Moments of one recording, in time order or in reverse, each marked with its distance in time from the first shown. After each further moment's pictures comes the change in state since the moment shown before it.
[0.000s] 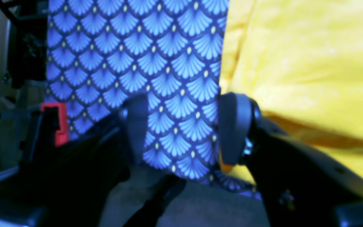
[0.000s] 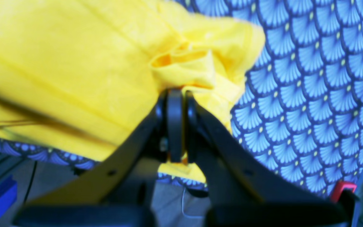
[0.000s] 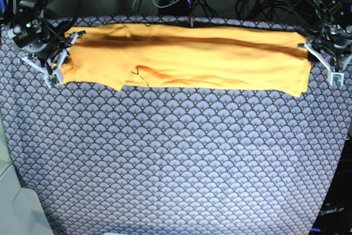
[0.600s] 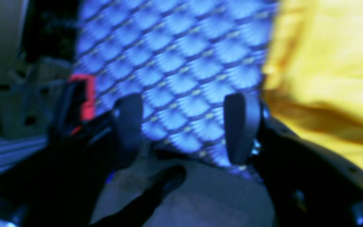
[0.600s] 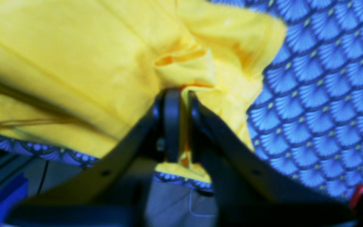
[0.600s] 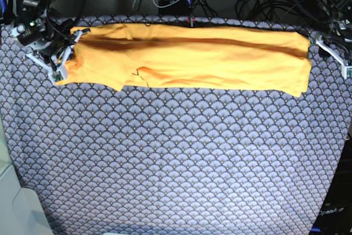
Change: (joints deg) left arm 0.0 -1.3 -5.4 -0.1 -0.1 0.2 0.2; right arm -0.7 -1.4 -0.2 -2.3 0.0 0.0 0.1
